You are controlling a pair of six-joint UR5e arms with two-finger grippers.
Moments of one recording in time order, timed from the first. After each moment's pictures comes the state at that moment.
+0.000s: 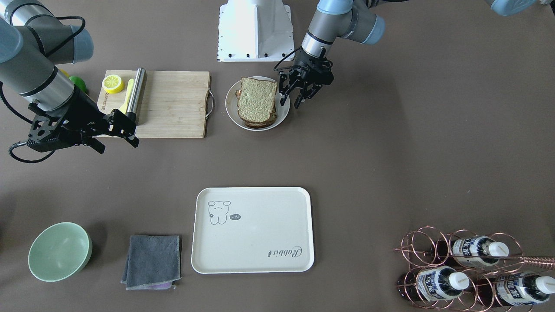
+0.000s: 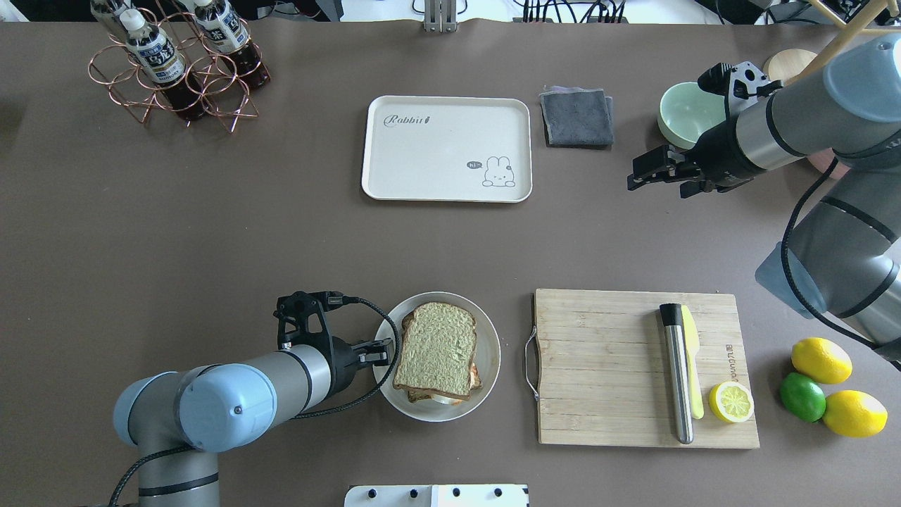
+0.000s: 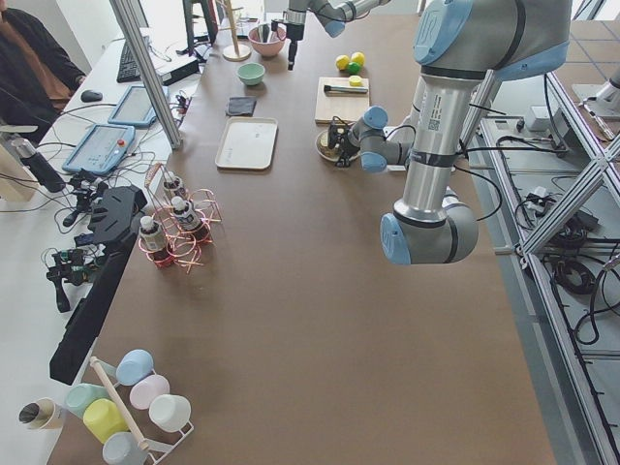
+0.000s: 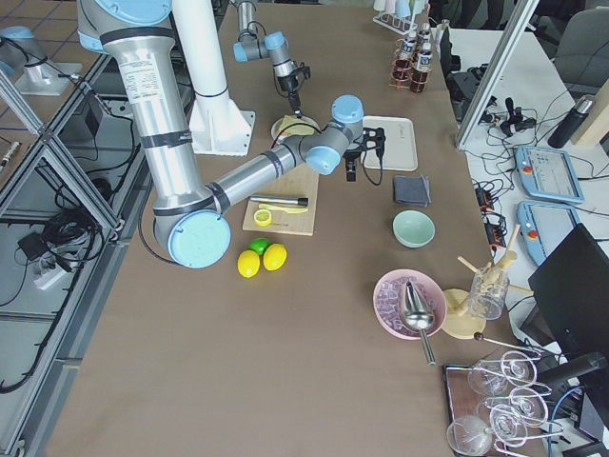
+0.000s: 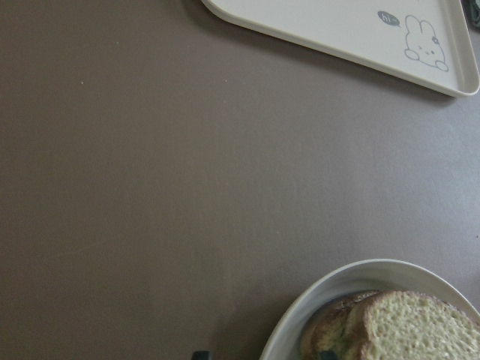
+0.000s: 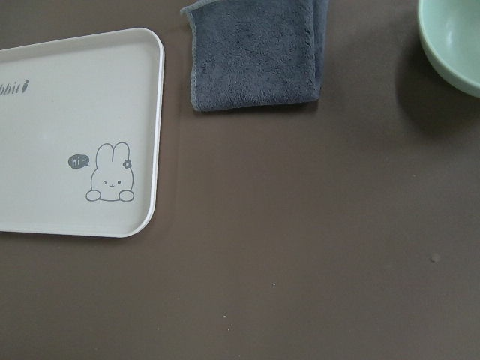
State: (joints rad) left arm -0.21 -1.91 -1.81 -2.17 -1.39 -1.49; right arm 0.91 -1.32 1.81 -1.12 2.20 1.07
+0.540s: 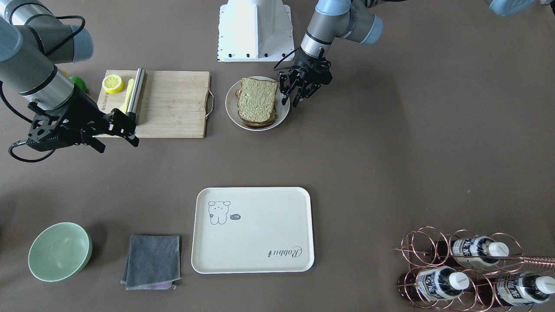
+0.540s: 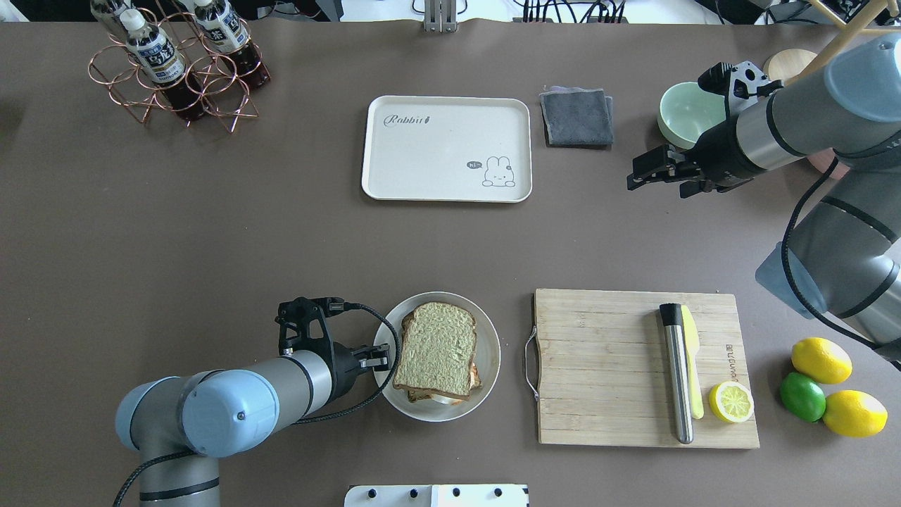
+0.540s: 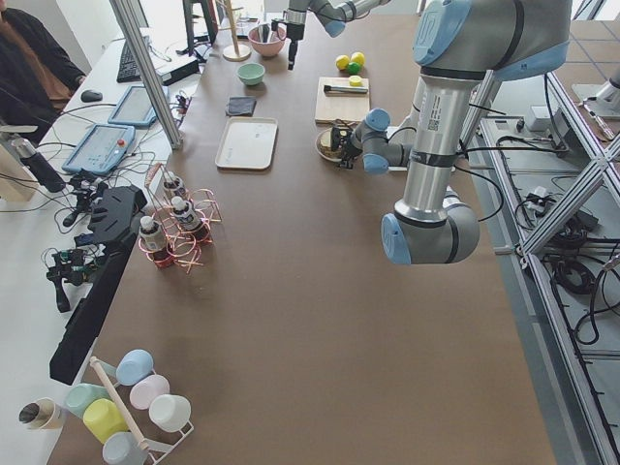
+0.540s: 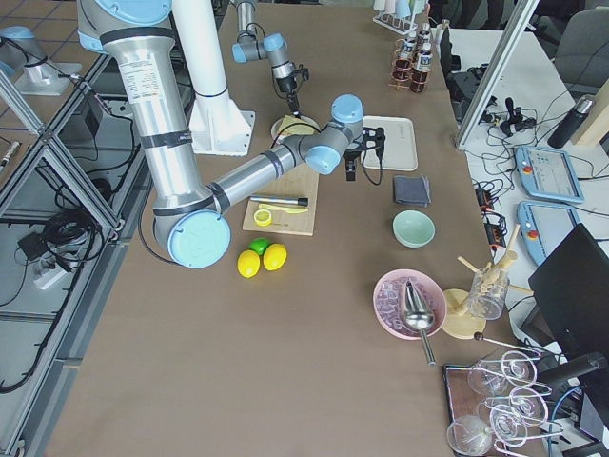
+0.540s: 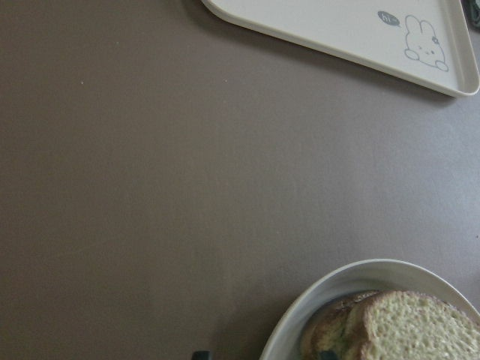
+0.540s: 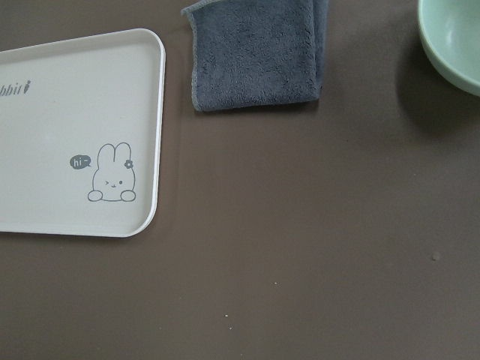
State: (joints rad) left arm -0.20 -1.91 -1.80 -2.17 -1.39 -1.49; right arm 0.91 -1.32 1.81 -1.12 2.20 1.08
